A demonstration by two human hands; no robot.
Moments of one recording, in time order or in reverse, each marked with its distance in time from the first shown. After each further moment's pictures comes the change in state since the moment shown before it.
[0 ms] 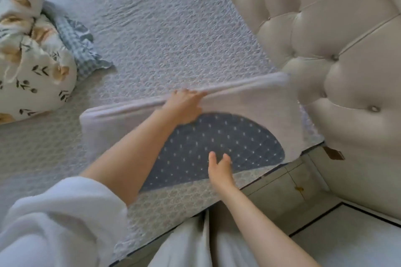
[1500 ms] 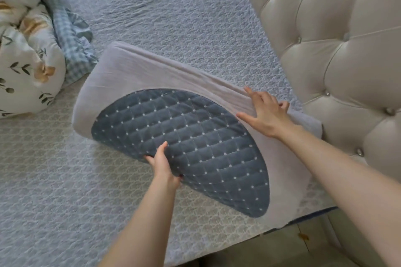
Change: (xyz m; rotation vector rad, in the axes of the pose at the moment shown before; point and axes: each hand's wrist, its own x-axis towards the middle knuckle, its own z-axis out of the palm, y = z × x) left_hand 0.030 0.004 0.130 -2.180 0.618 -1.348; right_hand 0.203 -0.228 -0.117 -1.271 0.171 -0.950
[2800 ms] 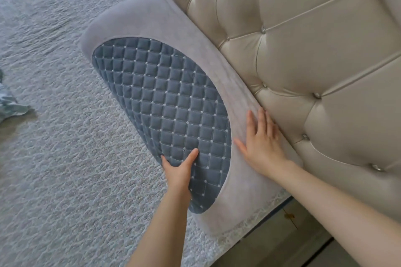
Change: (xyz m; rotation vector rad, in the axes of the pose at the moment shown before) left_hand -0.027 -0.090 0.113 0.606 -0.194 0.106; right_hand -0.085 0.083 0.035 -0.016 0.050 0.333
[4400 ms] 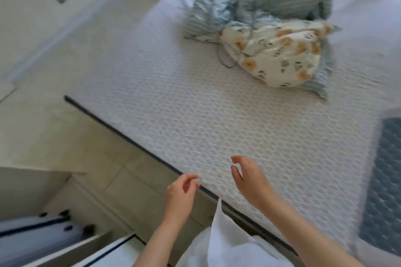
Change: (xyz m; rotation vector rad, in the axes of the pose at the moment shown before) left_hand -0.295 -0.277 -0.649 -0.204 0.623 0.402; right_hand -0.514 -0.517 0.055 0.092 -0.352 -1.097
